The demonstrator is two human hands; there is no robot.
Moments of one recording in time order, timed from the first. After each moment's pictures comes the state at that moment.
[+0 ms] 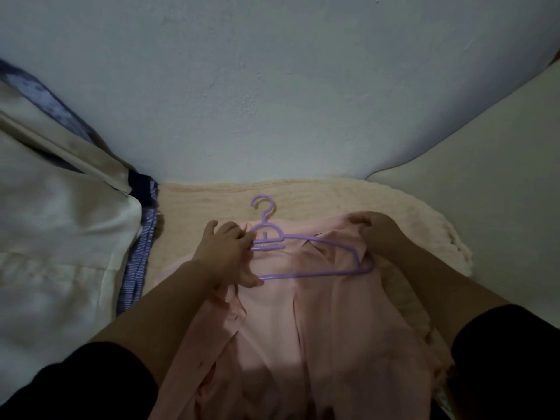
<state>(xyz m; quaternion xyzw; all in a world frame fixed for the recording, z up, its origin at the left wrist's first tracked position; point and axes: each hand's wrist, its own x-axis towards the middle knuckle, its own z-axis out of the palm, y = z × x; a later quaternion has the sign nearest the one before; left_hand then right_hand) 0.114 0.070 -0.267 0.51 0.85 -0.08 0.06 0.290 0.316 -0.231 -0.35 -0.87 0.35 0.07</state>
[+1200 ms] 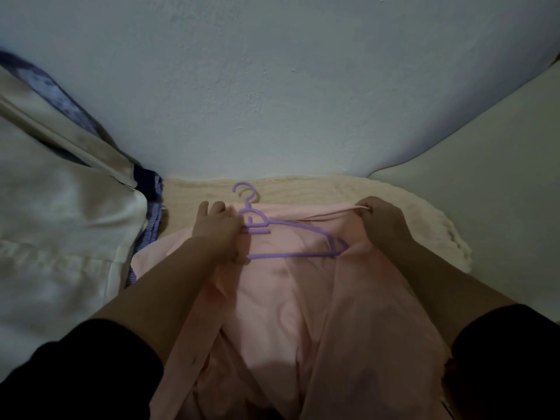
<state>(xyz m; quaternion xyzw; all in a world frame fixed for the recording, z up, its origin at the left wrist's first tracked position) 0.097 0.075 -0.246 0.44 0.89 -0.14 0.03 0.283 0.315 -0.228 -0.36 -0.89 0.21 0.17</state>
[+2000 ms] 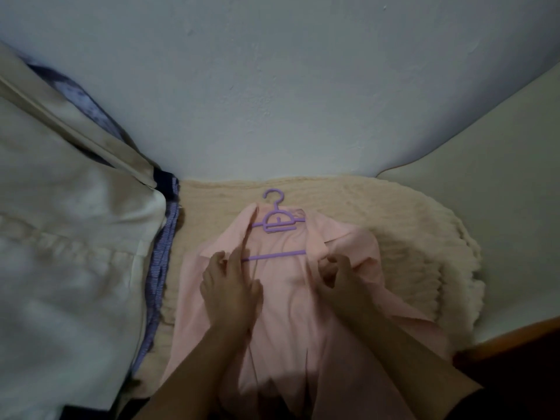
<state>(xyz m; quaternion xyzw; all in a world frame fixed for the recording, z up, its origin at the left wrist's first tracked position) 0.214 0.025 -0.295 0.16 0.96 0.24 -0.02 0.324 0.194 -0.291 -0.36 -0.84 0.41 0.08</state>
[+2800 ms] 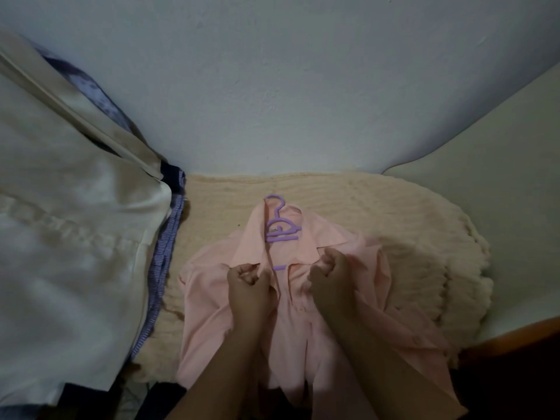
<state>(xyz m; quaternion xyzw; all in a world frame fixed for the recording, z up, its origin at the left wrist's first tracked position) 0.241 0.050 -0.314 -0.07 0.76 0.64 0.11 0.306 0.154 -0.289 -0.41 -0.68 0.56 0.23</state>
